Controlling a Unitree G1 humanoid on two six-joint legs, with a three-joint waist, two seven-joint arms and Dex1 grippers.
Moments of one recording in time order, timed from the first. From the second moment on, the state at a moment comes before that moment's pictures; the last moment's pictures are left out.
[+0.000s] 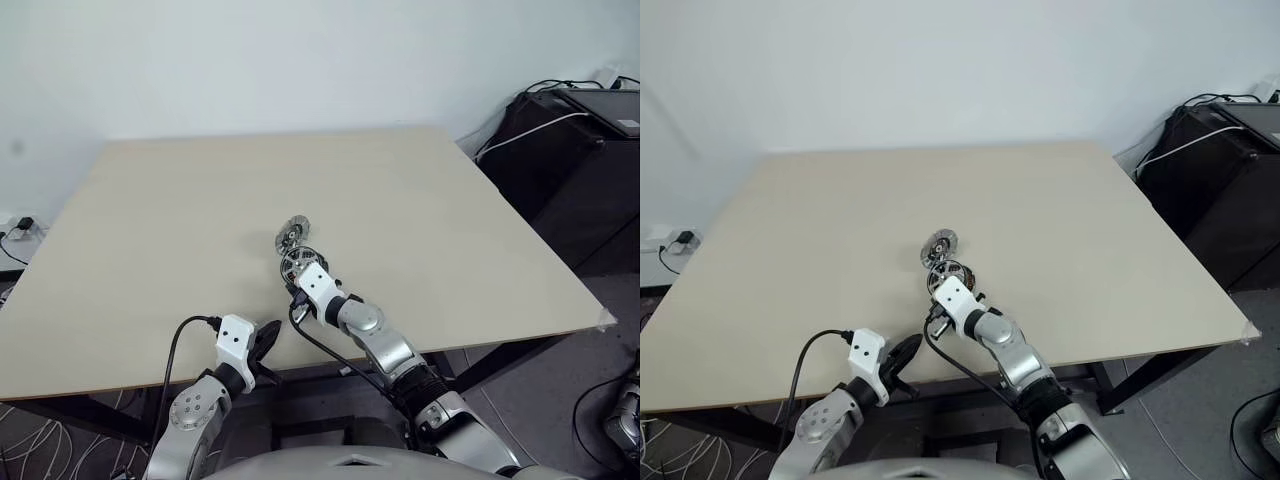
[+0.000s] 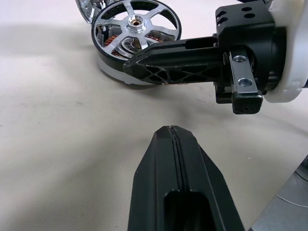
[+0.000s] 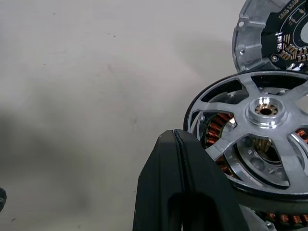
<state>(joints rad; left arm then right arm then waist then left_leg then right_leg) 0.36 0.18 -0.18 -0.13 -0.16 0.06 -0.44 -0.30 -0.04 0.41 0.44 -0.09 0.07 0.42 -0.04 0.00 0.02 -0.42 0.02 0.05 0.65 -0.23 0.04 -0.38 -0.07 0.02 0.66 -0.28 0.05</state>
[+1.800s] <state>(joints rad) 0.36 0.18 -0.19 -0.13 -0.16 0.06 -0.44 -0.48 0.02 0.26 0.66 -0.09 0.06 0.29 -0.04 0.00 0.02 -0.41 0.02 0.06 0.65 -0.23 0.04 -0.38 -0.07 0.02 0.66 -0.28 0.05</state>
